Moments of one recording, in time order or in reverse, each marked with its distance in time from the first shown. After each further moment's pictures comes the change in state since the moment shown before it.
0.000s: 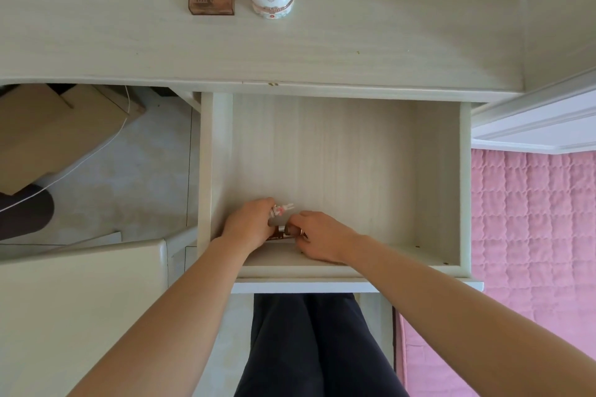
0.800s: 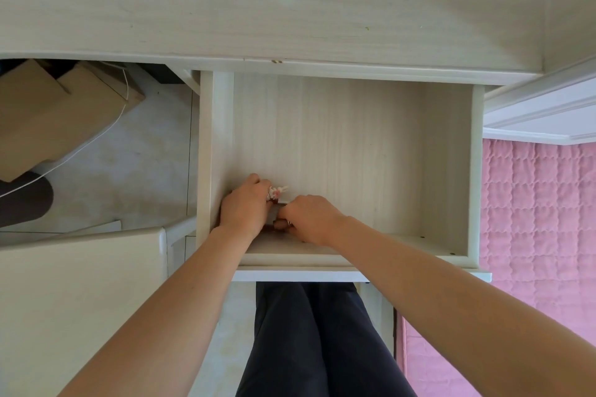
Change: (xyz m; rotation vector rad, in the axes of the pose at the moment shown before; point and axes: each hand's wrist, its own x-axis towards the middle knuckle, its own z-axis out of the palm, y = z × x) left_hand 0.002 -0.008 0.007 0.122 0.209 -0.009; right_hand 0.021 -0.024 -0.003 -0.295 -0.028 -0.064
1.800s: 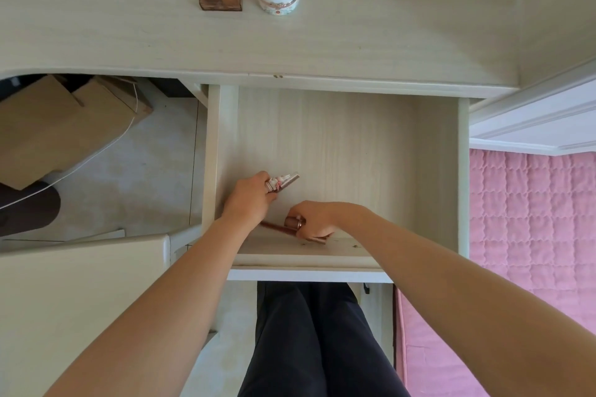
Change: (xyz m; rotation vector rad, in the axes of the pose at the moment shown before) left_hand 0.008 0.008 -0.025 -0.325 -0.020 -0.114; right_hand -0.005 0.013 -0.024 0.371 -0.368 0.220
